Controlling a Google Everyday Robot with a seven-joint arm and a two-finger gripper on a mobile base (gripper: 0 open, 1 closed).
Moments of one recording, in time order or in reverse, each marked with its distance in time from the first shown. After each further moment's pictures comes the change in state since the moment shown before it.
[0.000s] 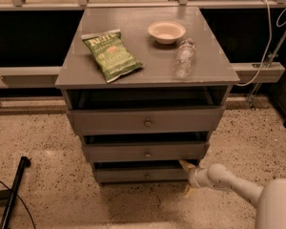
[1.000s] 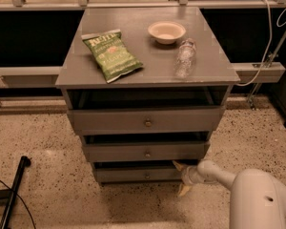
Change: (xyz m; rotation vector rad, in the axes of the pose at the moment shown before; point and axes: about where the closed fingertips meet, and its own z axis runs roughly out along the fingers) arm 0.013 0.006 0.053 -0.094 0.025 -0.014
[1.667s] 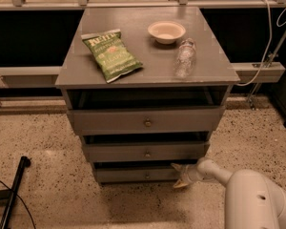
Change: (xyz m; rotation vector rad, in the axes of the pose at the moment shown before) arm -0.002 -0.007 0.015 -0.018 -0.026 0.019
